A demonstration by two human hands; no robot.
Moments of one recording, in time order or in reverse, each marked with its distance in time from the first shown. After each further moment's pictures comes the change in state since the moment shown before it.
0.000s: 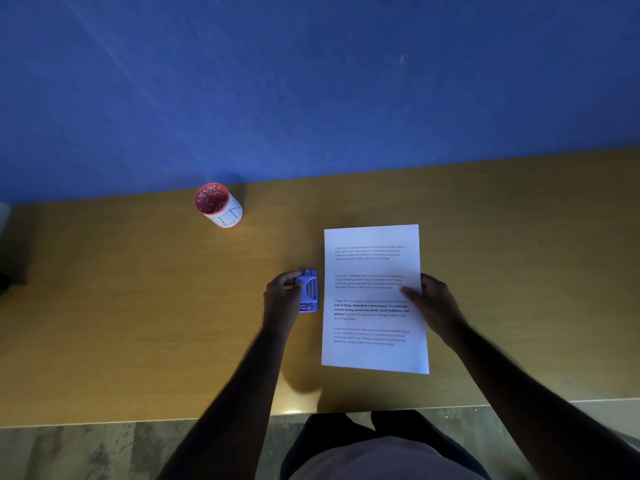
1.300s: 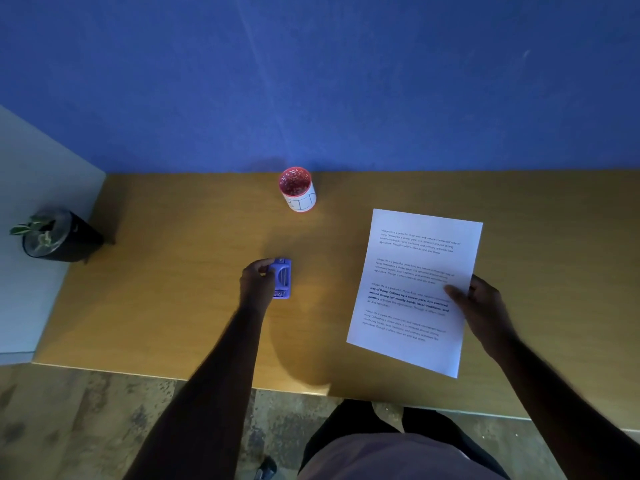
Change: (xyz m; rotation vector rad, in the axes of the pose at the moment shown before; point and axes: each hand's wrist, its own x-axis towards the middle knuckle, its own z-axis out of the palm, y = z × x) left_hand 0.051 -0.076 -0.176 0.038 0.187 -0.093; right_hand -0.029 -0.039 0.071 0.049 0.072 -0.085
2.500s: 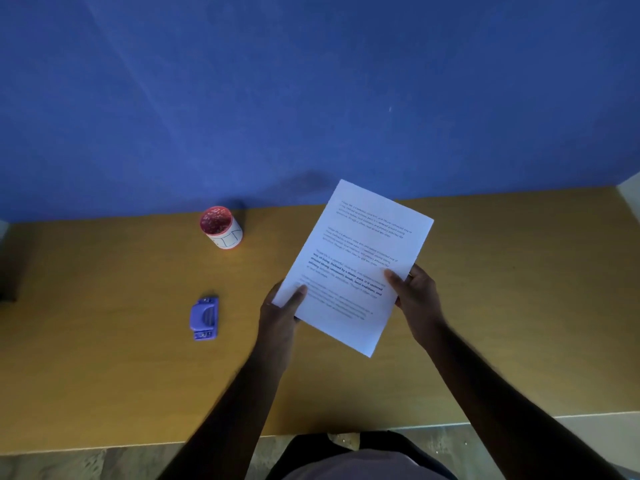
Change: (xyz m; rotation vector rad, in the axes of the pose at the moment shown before) left_hand -0.146 0.122 0.114 -0.884 -0.438 -0.002; right_hand 0.015 -0.045 -0.051 0.433 0.055 -0.067
